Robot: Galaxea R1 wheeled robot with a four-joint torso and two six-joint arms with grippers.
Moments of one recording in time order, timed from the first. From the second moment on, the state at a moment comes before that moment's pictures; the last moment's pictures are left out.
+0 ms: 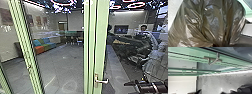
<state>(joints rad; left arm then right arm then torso) 1.49 2.79 -2.33 -0.54 0.11 0.33 -0.42 1.90 -1.15 0.76 -0.43 0.35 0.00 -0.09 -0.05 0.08</state>
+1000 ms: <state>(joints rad) 1.49 2.80 -2.33 -0.54 0.10 0.33 -0.32 2.12 -1.34 0.34 -0.55 0.91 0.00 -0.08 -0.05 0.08</state>
